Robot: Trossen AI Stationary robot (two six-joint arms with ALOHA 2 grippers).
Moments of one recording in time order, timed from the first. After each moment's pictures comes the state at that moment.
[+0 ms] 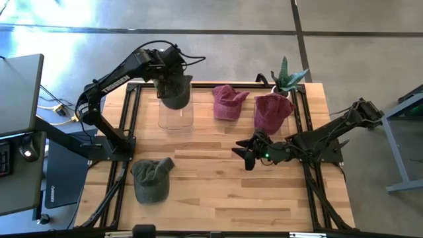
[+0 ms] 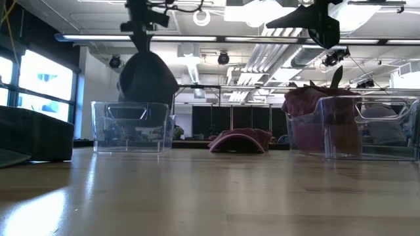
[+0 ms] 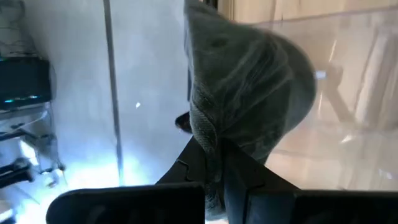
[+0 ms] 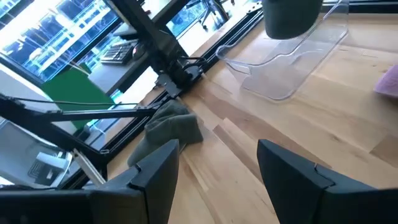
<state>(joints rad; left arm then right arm) 0.57 1.58 1.79 -1.37 -0.39 0.62 0.40 1.22 0.79 0.05 0.61 0.90</state>
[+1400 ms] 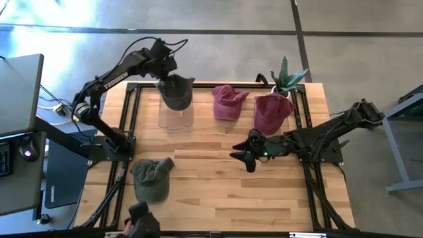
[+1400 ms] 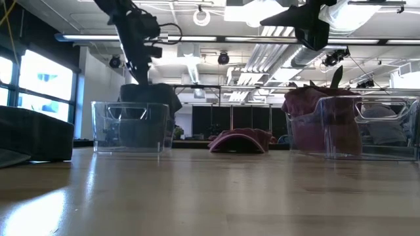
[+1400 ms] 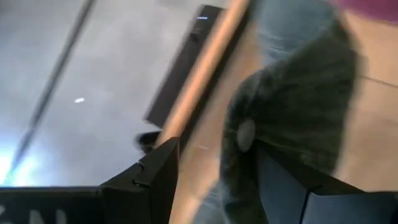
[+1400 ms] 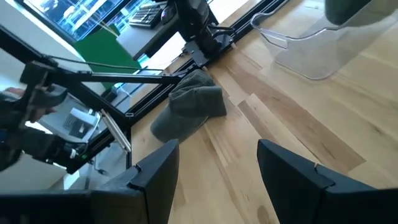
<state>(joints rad) 0.86 1.52 1.43 -0.91 -0.08 0.46 0.32 1.22 0.79 0.07 0.33 0.80</state>
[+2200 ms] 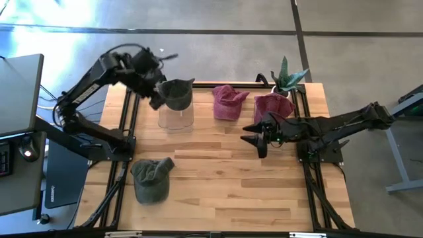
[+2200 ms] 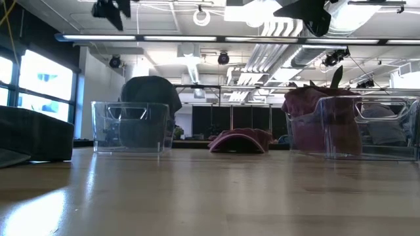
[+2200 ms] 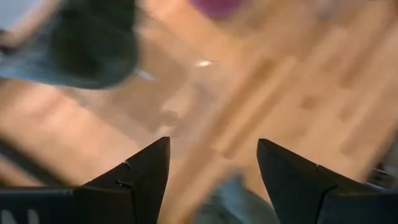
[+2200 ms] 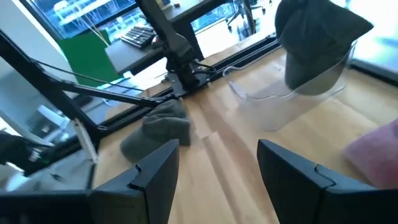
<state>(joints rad) 0.53 1.32 1.77 -1.56 0.15 -0.26 0.19 0.99 0.79 -0.10 0.32 0.52</state>
